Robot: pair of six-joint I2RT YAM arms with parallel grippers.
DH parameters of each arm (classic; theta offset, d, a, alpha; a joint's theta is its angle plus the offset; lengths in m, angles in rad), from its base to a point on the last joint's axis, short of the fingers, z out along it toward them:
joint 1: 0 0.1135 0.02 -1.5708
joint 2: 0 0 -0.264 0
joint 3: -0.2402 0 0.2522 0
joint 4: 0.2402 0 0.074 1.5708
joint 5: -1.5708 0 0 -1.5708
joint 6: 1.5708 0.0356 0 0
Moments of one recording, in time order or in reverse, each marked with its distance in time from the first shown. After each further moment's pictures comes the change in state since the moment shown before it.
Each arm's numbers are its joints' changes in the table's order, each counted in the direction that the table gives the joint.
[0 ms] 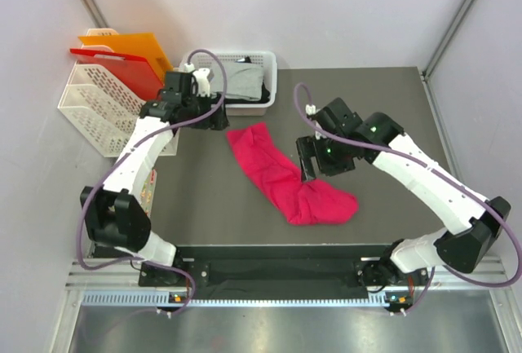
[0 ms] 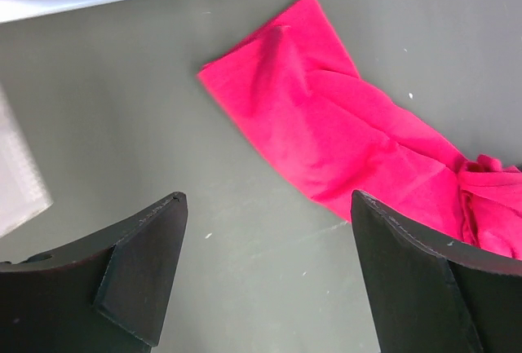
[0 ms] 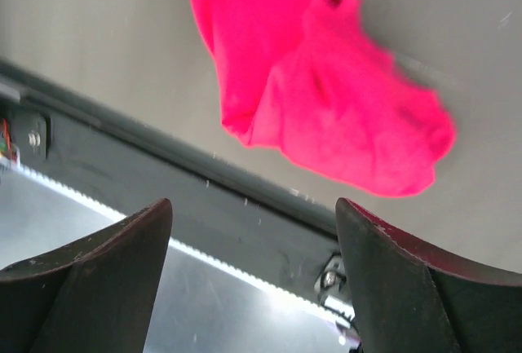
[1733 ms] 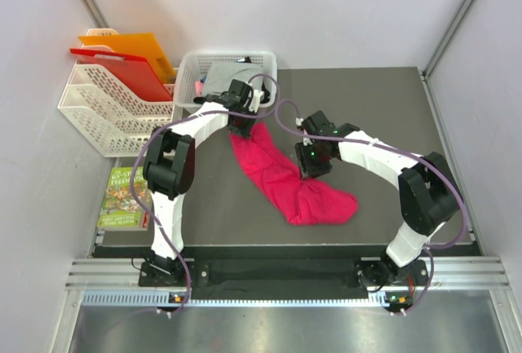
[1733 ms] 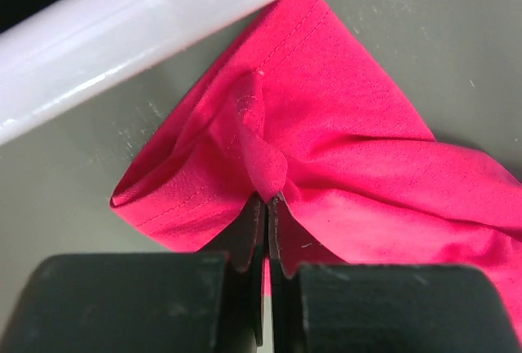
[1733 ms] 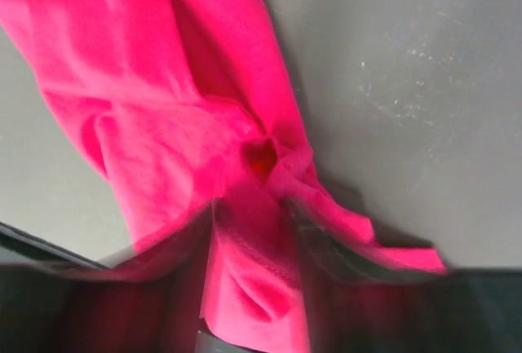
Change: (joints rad) left arm -0.208 0.602 -0.240 -0.085 0.146 0.116; right arm -0.149 0.312 0.274 -0.527 0.047 -0.096
